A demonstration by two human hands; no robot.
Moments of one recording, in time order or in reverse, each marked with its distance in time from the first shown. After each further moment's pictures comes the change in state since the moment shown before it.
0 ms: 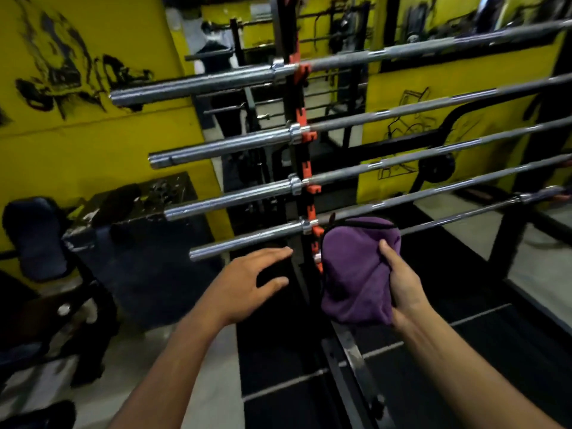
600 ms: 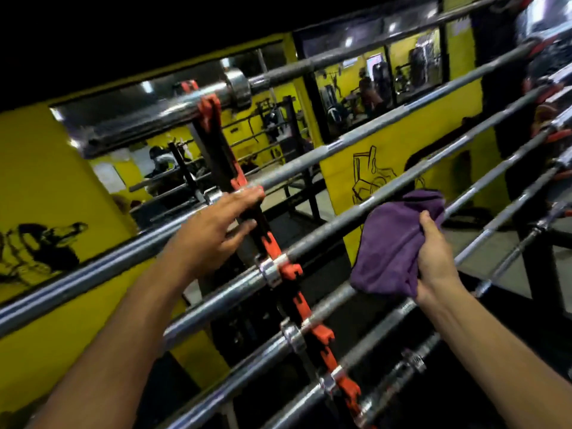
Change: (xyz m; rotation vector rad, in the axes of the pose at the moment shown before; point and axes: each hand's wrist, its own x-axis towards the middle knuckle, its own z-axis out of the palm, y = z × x) left_hand 0.425 -0.079 -0.168 0.432 0.186 0.576; right_hand 0.302 -0.163 0.106 0.220 0.135 -0.510
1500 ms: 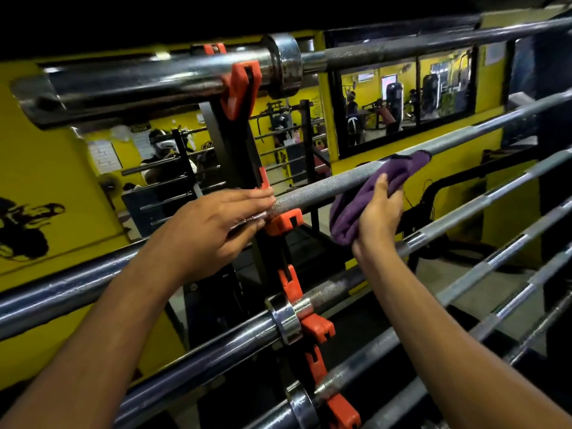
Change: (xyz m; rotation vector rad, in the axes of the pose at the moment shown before) left_hand 0.035 -0.092 0.022 0.094 -0.052 -0.037; right_hand 0.136 0.064 0.178 -0.184 0.043 -0.451
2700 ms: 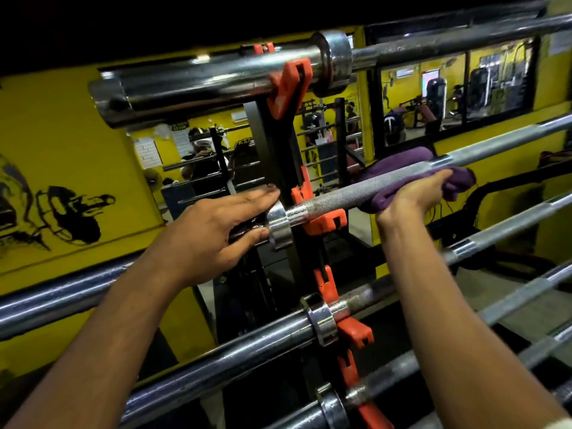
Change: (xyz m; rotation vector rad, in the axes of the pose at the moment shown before) left_hand -0.041 -0.017 -0.023 -0.036 0.025 -0.114; right_hand 0.011 -0.023 0.052 0.289 0.212 0.285
